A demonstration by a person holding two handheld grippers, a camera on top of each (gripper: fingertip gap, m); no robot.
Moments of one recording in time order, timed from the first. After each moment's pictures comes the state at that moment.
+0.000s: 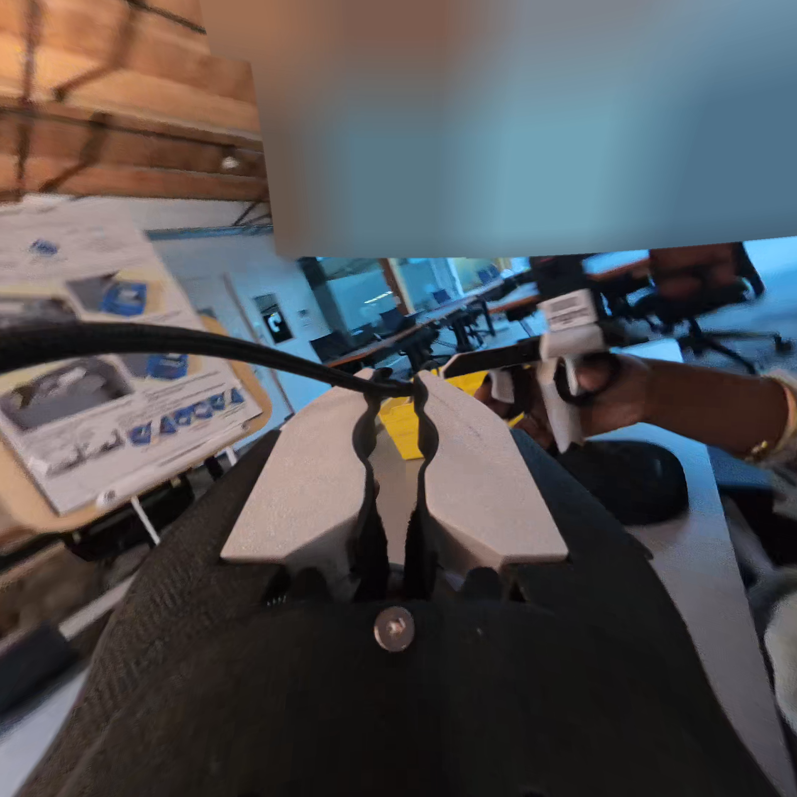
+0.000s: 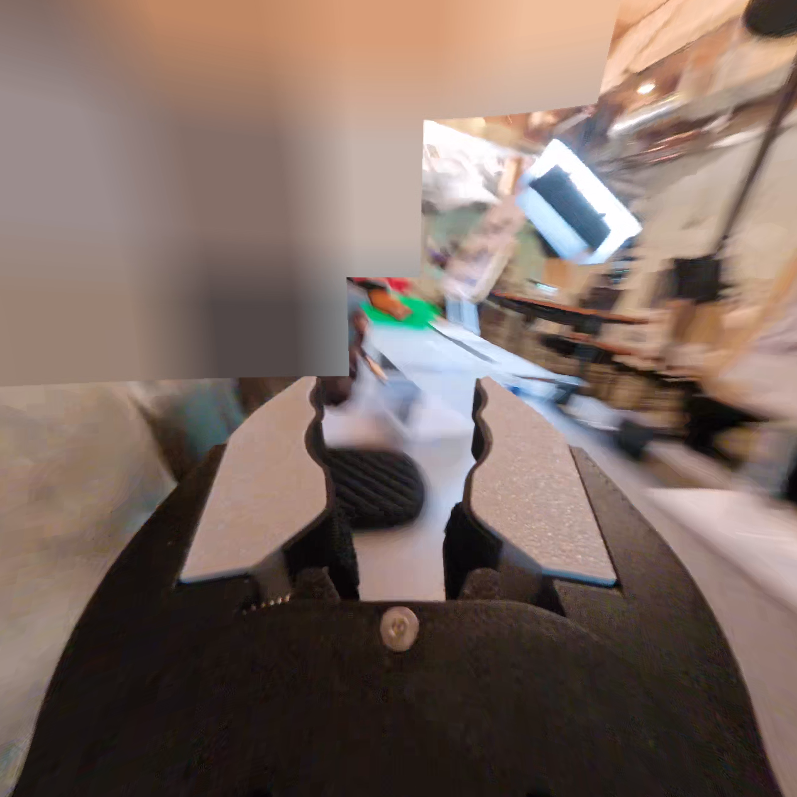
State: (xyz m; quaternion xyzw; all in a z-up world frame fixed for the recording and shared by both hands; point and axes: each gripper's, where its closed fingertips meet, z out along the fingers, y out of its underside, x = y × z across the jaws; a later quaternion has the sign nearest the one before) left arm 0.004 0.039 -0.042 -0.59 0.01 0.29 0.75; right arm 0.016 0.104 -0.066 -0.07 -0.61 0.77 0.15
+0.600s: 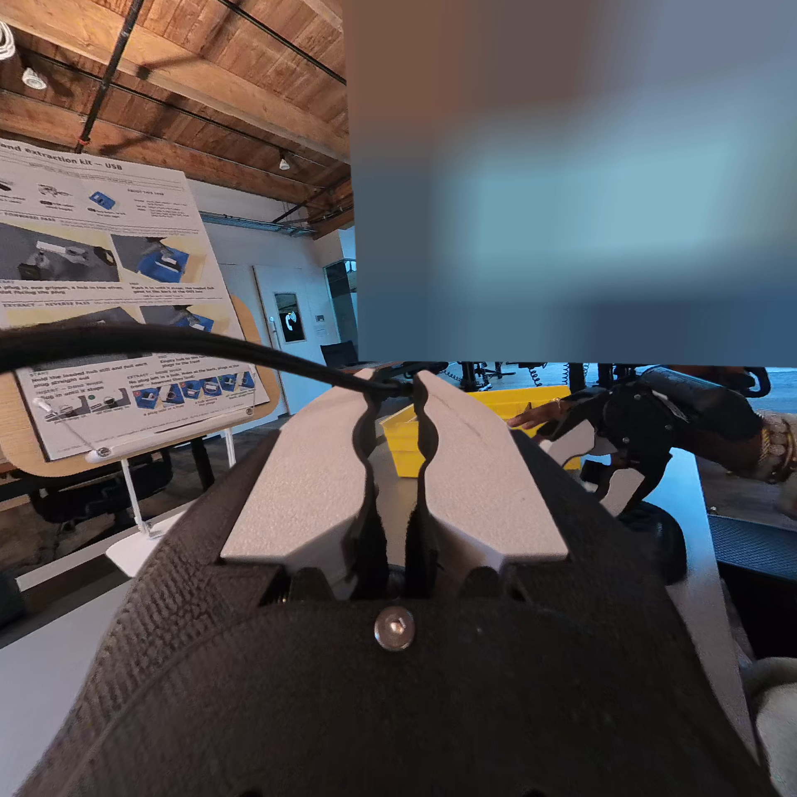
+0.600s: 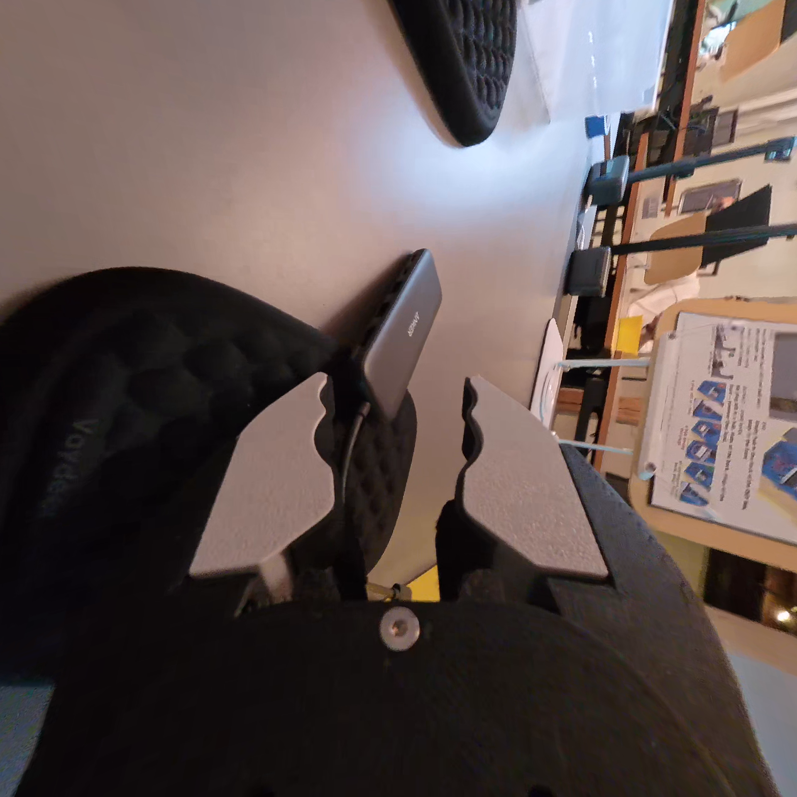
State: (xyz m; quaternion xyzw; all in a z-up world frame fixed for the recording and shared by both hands) left arm -0.014 0.026 -0.036 -0.55 -0.07 0.26 0.79; right arm 0.004 0.205 -0.214 0.21 -0.85 0.23 0.42
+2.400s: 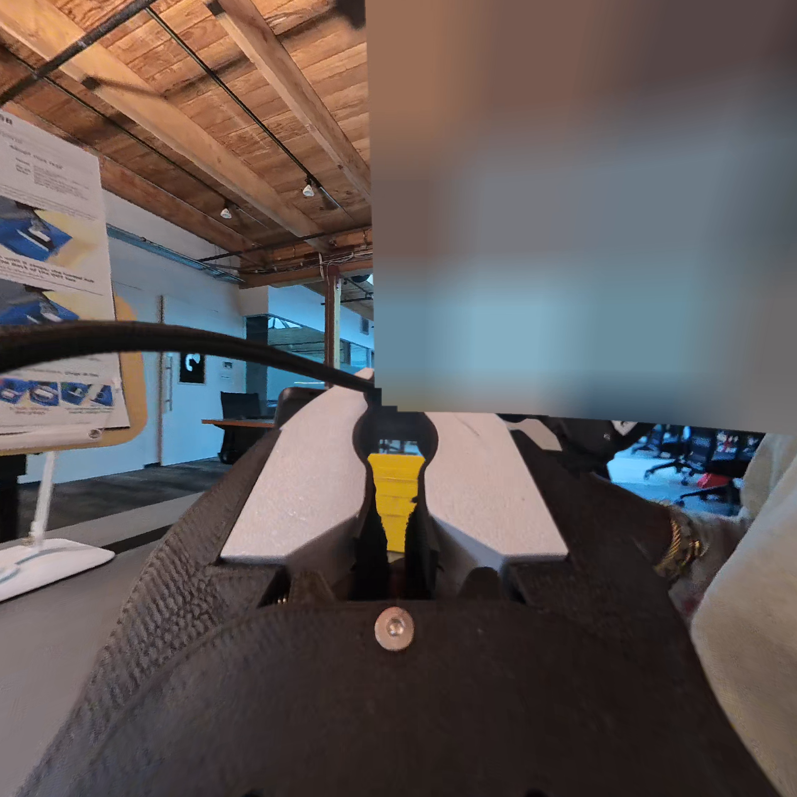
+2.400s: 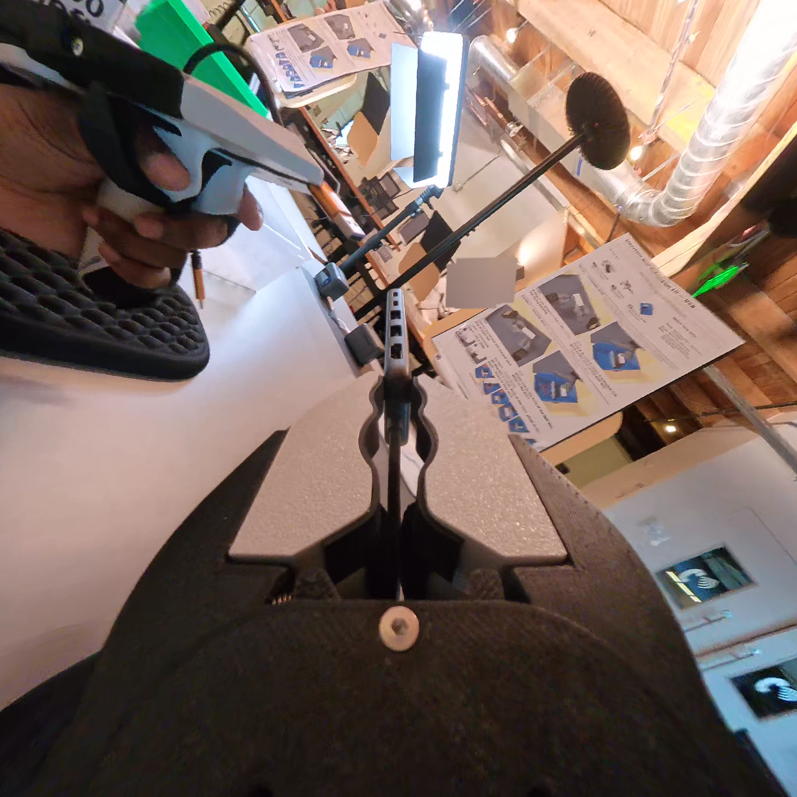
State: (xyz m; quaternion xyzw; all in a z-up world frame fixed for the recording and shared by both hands) left arm 0.014 0.065 -0.041 -0.46 -0.06 0.11 0.88; right arm 0.013 0.154 -0.062 0.01 -0.68 0.44 0.59
